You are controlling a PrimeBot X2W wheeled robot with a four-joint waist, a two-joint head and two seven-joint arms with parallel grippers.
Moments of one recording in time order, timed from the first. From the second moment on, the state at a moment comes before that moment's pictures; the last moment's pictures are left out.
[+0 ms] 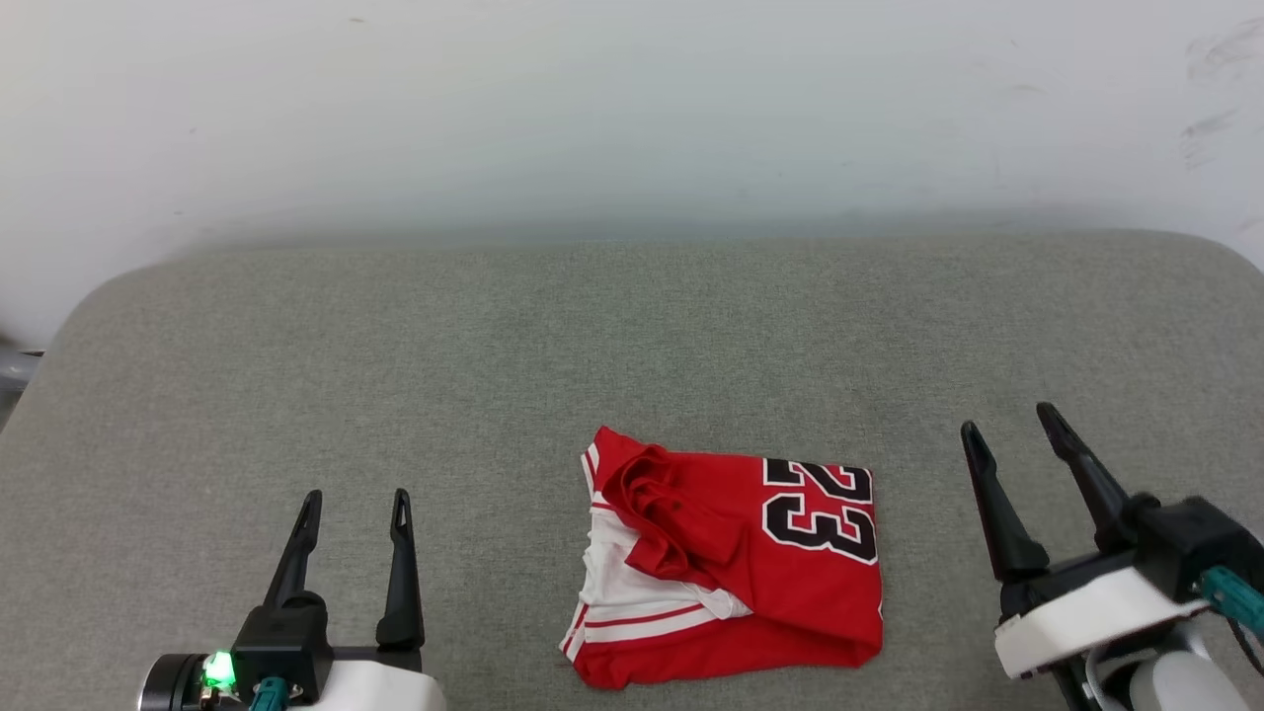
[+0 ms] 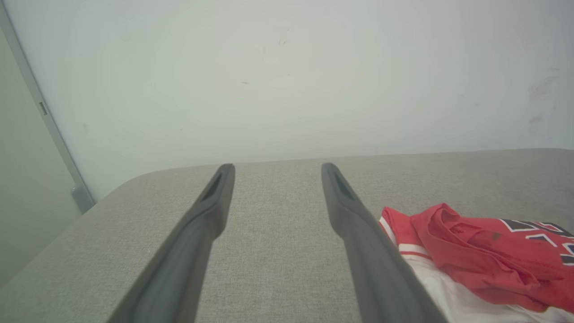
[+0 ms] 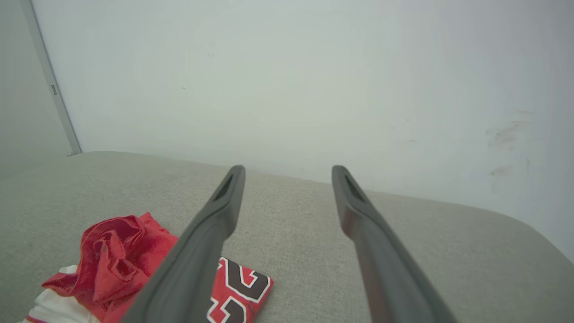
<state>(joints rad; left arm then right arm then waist) 0.08 0.08 -0.05 0.00 -0.04 0.07 -0.26 -0.13 -0.24 0.14 0.17 0.24 0.13 -0.26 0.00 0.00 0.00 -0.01</state>
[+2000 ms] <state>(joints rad) 0.06 0.06 -0.08 0.03 -0.02 0.06 -0.26 -0.37 -0.46 0.20 0.08 0.41 0.13 0.09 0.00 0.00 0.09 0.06</state>
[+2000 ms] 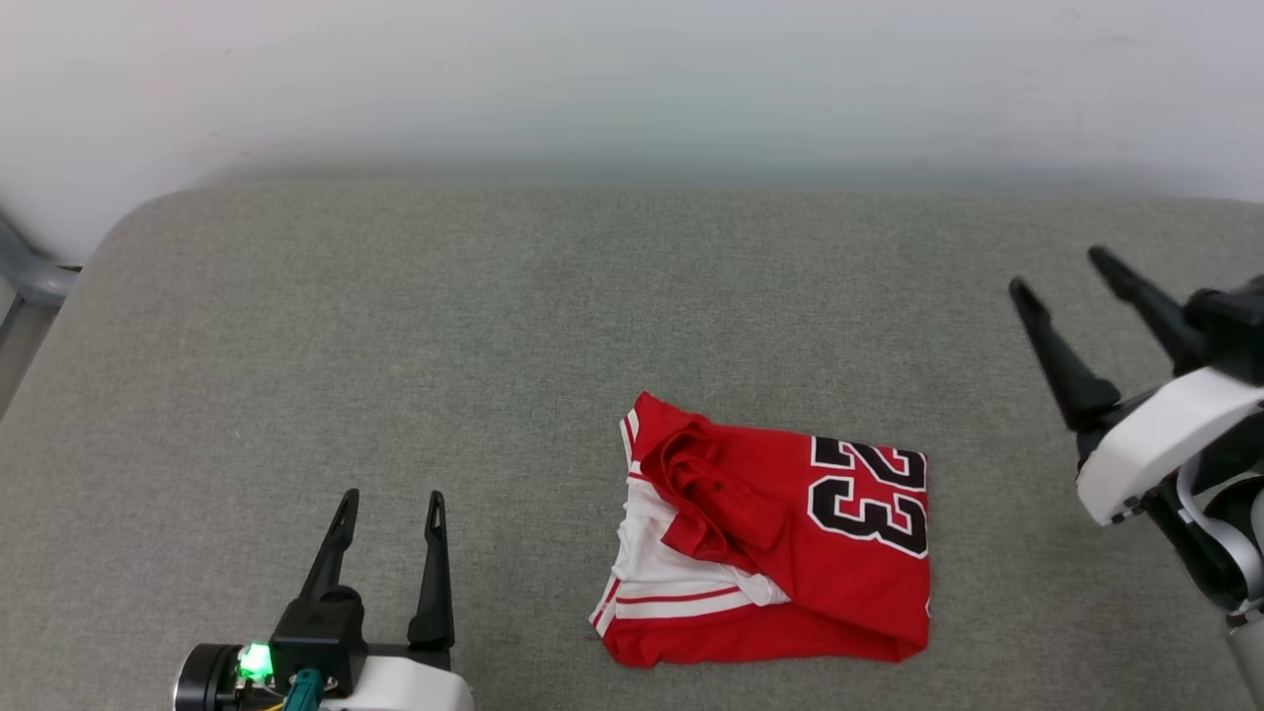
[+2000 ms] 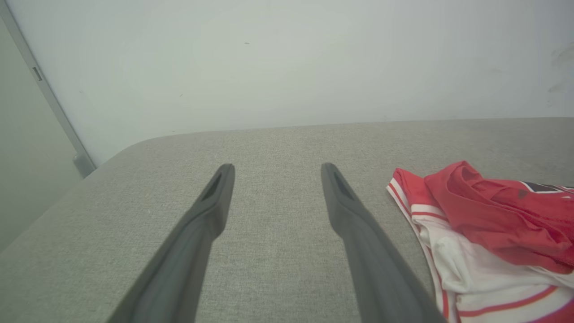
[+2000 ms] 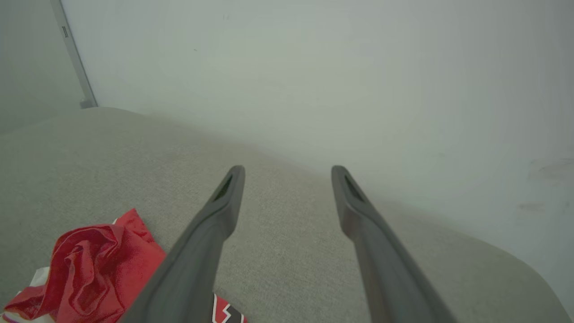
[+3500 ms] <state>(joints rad) -0.04 0.05 -0.11 0.06 -0.03 0.06 -0.26 -0.41 -0.51 0.60 0.33 0.80 0.13 0.38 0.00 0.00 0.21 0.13</state>
